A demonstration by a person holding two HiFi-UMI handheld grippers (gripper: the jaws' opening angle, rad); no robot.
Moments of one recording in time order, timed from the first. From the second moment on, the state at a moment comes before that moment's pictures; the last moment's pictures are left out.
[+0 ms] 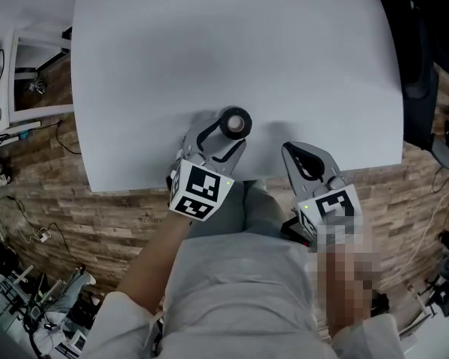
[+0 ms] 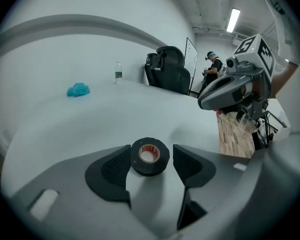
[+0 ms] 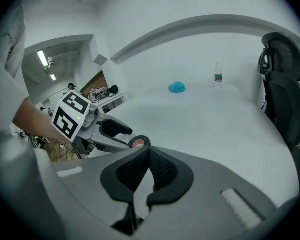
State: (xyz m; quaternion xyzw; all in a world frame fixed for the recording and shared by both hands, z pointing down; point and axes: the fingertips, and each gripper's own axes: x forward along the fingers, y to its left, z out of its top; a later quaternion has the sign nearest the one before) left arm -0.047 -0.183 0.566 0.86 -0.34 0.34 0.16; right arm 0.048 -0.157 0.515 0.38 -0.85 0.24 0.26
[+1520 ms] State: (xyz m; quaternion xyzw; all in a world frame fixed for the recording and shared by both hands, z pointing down) left arm -0.032 -0.205 0.609 0.86 -0.29 0.38 0.15; right arm 0.054 -0.154 0.541 0.38 -0.84 0.28 0.27
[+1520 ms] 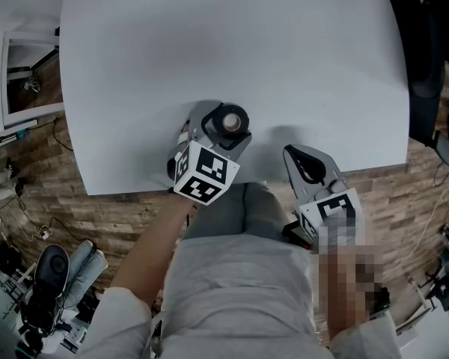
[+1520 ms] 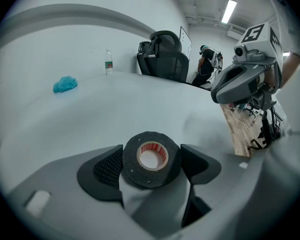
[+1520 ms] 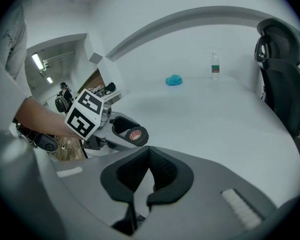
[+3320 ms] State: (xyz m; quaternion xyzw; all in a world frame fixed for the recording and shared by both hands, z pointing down) left arm -0.026 -0.205 0.556 0.86 -0.34 0.35 0.15; right arm 0.061 -0.162 0.490 0.38 -0.86 0.22 0.27
